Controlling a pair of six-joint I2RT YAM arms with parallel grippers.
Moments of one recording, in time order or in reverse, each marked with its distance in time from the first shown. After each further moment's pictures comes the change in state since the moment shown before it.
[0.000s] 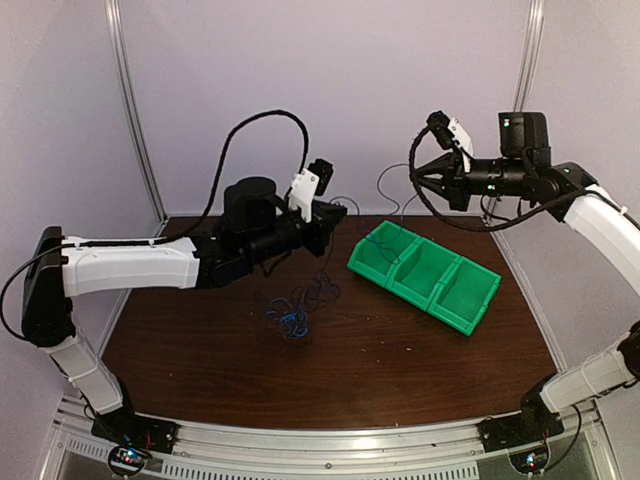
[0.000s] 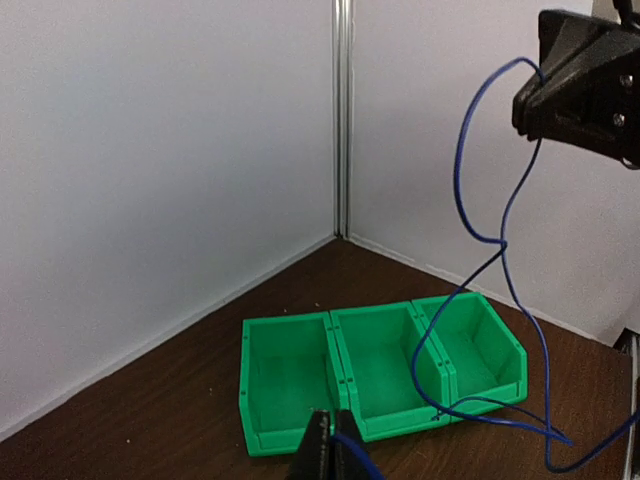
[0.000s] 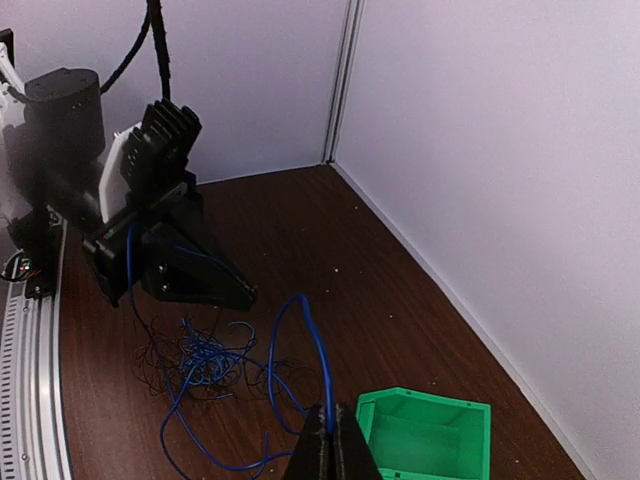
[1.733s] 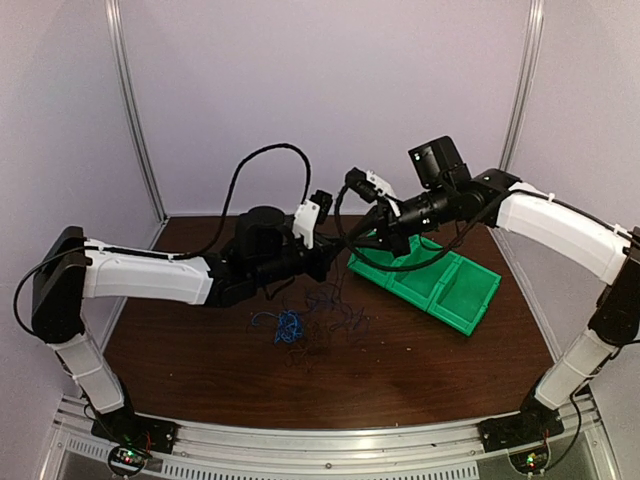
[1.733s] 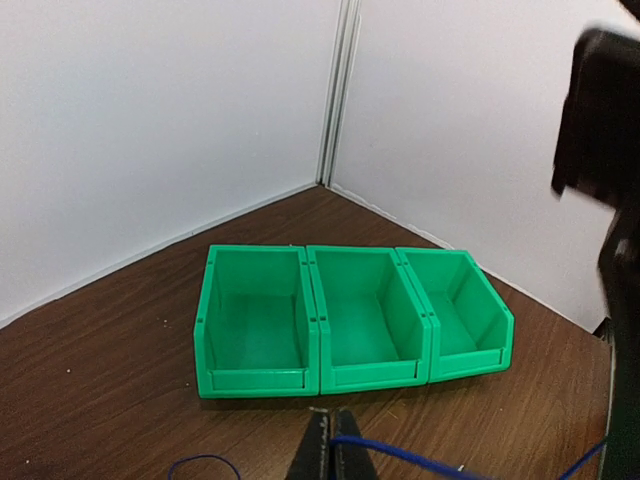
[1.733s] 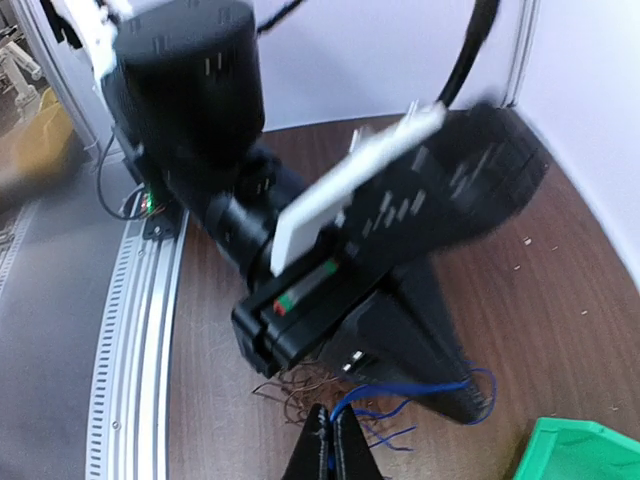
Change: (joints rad) left arm -0.001 0.064 -0.118 0.069 0.027 -0.158; right arm 0.241 0.274 0.020 -0.079 -0.151 0.010
